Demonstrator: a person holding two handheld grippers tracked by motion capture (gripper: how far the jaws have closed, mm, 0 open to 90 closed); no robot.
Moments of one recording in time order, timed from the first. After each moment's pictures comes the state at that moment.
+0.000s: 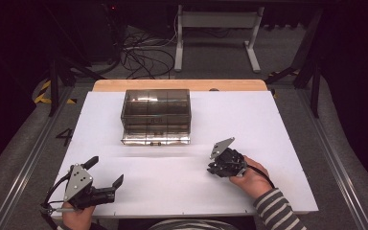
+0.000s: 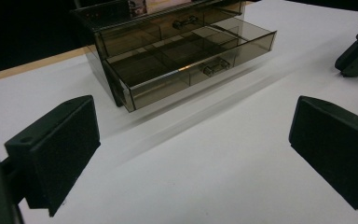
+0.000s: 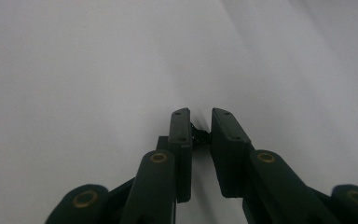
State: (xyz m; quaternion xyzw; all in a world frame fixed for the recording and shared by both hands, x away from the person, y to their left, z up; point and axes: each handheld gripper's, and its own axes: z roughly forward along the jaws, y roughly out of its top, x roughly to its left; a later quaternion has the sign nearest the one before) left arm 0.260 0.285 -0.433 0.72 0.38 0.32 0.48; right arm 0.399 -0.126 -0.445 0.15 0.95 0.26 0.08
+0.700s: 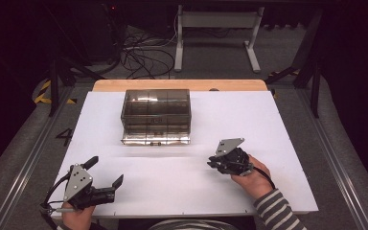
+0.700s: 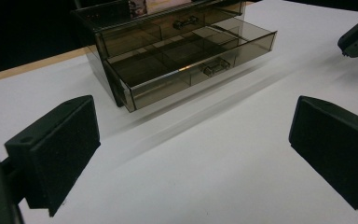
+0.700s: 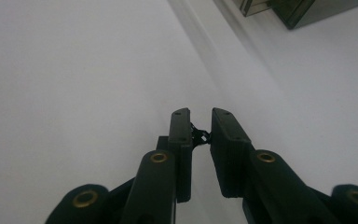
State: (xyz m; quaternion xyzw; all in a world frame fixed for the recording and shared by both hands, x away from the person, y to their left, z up) left arm 0.259 0.286 -0.433 0.72 0.38 0.32 0.48; right arm 0.391 -0.136 -0.428 0.15 0.92 0.33 0.14
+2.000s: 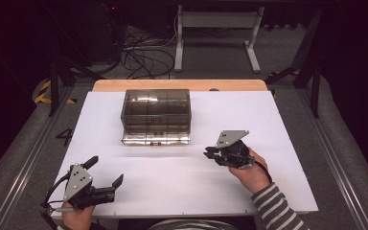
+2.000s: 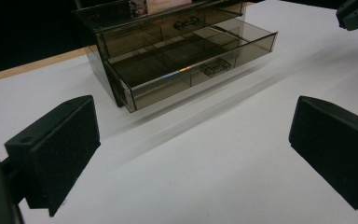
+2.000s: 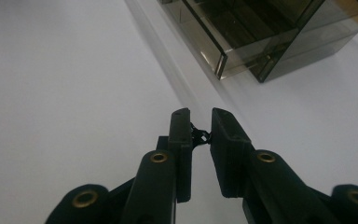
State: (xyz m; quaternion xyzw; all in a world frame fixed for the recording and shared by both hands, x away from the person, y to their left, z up) left arm 0.260 0.286 -0.433 0.72 0.38 0.32 0.48; right arm 0.395 -0.130 -0.400 0.15 0.90 0.38 0.16
